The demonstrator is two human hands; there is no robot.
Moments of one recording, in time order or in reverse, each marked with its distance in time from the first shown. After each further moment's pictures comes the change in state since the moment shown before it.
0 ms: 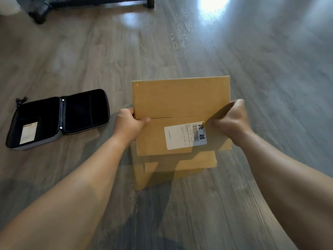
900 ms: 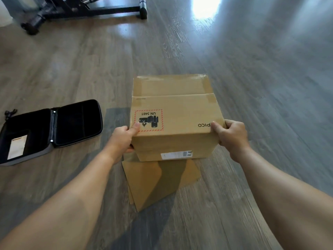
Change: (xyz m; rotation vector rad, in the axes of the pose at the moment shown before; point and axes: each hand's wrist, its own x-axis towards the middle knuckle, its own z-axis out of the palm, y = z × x) left_hand 0.009 -0.014 0.005 -0.288 -0.252 -0.303; right_hand 0.009 0.040 -0.001 0.252 -0.021 0.022
